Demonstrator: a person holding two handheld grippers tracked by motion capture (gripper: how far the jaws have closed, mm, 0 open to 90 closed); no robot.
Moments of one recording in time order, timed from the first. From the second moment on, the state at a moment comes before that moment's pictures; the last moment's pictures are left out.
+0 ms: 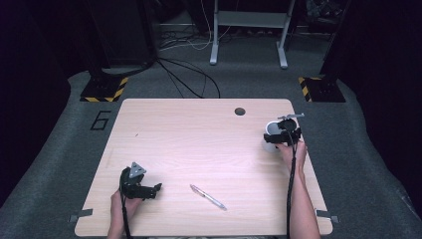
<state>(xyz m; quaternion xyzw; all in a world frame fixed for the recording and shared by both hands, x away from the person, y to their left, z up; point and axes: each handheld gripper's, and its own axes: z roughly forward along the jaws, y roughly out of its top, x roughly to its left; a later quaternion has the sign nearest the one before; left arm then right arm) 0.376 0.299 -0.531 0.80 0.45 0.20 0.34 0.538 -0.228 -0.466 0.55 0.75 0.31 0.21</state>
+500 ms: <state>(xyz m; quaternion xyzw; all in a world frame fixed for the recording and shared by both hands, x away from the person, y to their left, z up) 0.376 0.299 -0.531 0.80 0.45 0.20 0.34 0.542 -0.196 -0.464 0.52 0.77 0.30 0.20</state>
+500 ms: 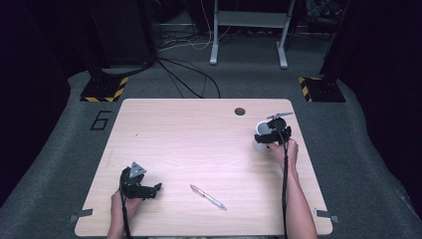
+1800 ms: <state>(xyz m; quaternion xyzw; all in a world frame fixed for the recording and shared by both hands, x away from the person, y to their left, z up) 0.376 0.299 -0.531 0.80 0.45 0.20 0.34 0.541 -0.091 -0.467 0.43 0.83 0.33 0.16</state>
